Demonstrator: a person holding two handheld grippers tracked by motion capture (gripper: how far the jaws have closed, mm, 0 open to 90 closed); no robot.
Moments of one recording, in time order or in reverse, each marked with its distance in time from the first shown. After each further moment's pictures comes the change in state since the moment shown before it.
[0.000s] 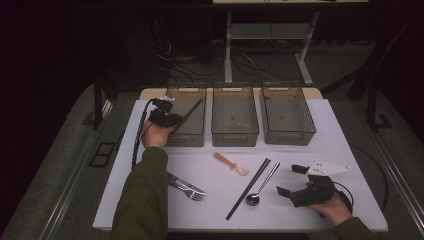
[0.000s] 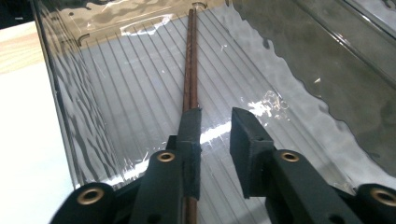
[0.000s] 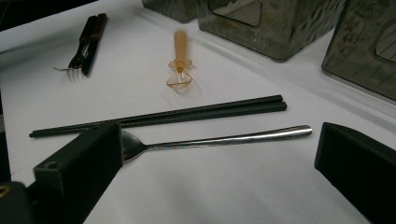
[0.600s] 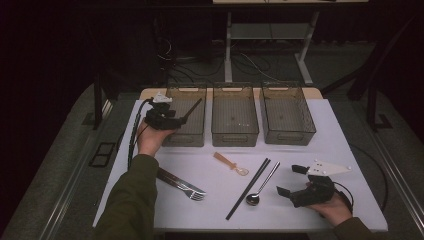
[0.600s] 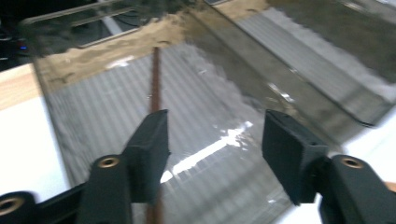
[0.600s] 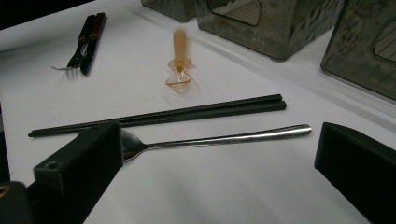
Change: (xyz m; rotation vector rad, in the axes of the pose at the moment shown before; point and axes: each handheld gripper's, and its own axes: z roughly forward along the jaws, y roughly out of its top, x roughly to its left) left arm -0.023 -0.002 -0.046 -0.108 -0.100 0.077; right arm 0.001 0.000 0.000 0.003 -0.004 -0.001
